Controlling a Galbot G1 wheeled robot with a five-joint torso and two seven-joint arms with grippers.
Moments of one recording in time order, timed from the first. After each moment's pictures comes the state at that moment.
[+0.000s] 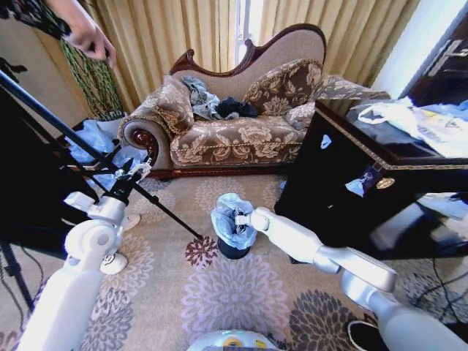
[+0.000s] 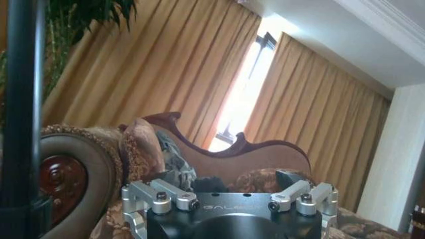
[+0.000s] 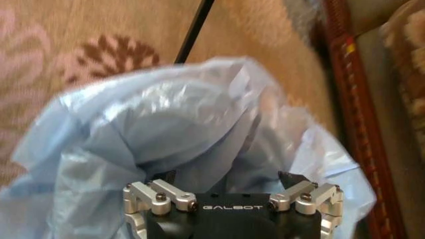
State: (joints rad) left arm 1.10 -0.98 -0.75 -2.07 -1.06 0.17 -0.03; right arm -0.20 1.20 -0.67 1.11 -0.21 -0.24 -0.52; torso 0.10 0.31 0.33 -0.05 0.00
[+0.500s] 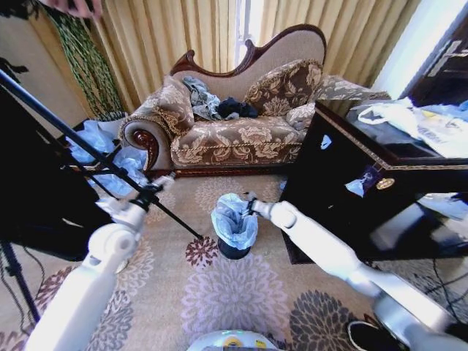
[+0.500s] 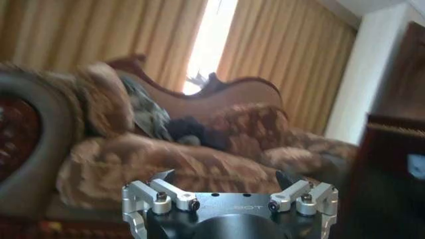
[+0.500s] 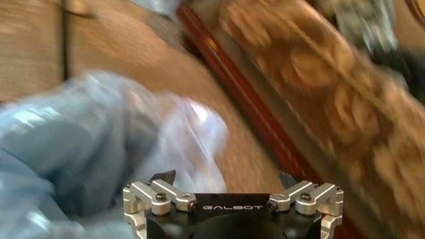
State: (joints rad) left arm 1.14 -0.94 -0.48 -2.03 -0.90 0.14 -0.01; right arm -0.41 1.05 -0.26 1.29 -0.01 -0.28 -0.34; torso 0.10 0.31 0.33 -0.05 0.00
